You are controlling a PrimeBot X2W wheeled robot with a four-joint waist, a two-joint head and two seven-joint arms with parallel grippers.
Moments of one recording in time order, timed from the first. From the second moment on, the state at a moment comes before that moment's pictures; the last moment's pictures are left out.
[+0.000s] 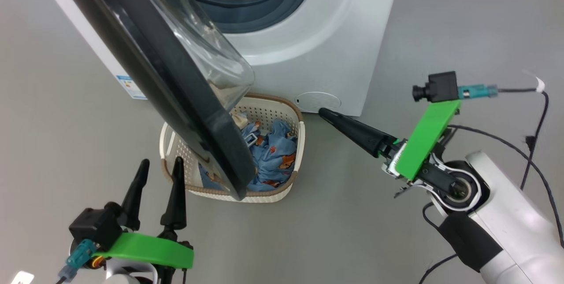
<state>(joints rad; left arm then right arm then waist) -0.16 0.03 -0.14 0.15 -0.39 -0.13 -0.26 -0.63 -0.30 0.56 0.33 1.50 0.13 0.40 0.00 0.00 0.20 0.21</state>
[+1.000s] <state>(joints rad) -0.10 0.05 -0.09 0.15 -0.37 -0.13 -0.26 -0.44 -0.44 0.62 0.35 1.45 0.13 -0.12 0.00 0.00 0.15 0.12</state>
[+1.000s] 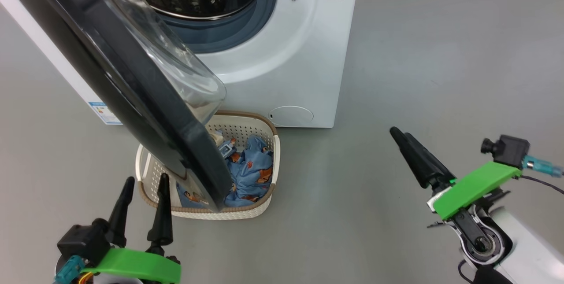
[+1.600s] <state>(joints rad) -0.08 0.05 -0.08 0.15 -0.37 -0.13 -0.26 -0.38 -0.49 0.60 0.42 1.40 0.13 -0.25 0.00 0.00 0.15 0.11</state>
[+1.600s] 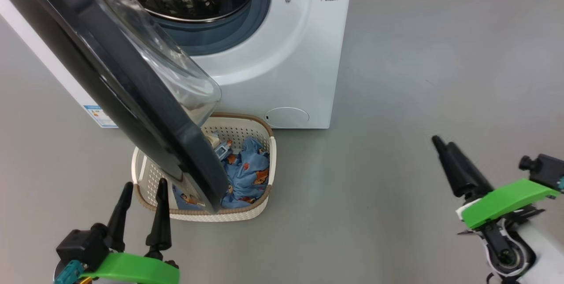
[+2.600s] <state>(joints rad) -0.08 0.05 -0.07 0.15 -0.36 -0.13 -0.26 -0.13 -0.26 0.03 0.30 0.51 0.13 -0.25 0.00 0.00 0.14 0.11</state>
